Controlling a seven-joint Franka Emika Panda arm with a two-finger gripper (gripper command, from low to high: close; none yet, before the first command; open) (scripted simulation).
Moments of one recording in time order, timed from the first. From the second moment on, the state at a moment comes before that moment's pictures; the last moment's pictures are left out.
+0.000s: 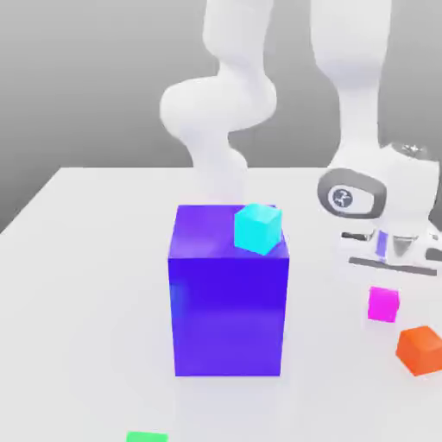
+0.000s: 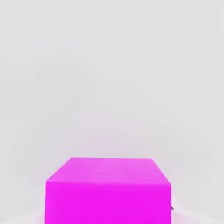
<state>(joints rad) 0.59 0.22 0.24 -2.76 -0.25 2.98 -0.97</state>
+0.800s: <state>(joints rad) 0.17 0.18 0.13 -2.42 0.01 2.65 -1.64</state>
